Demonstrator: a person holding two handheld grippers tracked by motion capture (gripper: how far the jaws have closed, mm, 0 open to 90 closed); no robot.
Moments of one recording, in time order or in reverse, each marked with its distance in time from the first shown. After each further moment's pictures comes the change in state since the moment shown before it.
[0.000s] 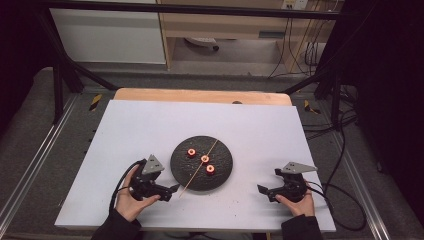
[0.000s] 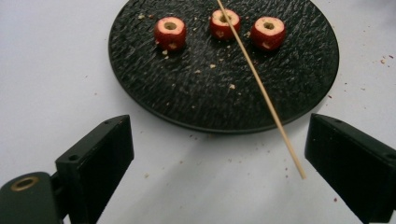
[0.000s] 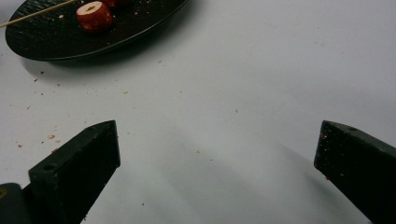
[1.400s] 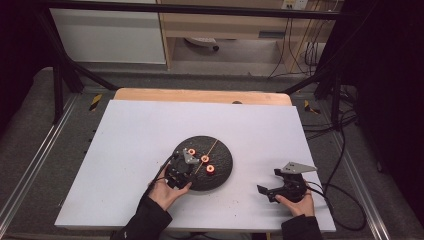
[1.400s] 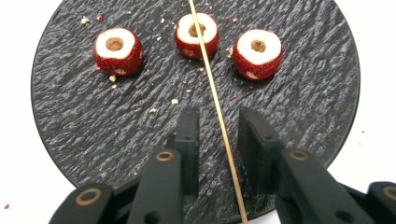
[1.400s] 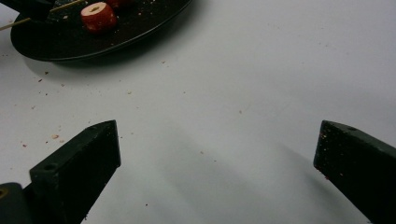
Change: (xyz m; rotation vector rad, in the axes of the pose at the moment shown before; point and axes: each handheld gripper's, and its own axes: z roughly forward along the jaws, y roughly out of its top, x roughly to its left) left arm -0.039 0.049 0.063 0.178 0.072 -0.025; right arm 0.000 0.000 0.000 -0.003 0.010 -0.004
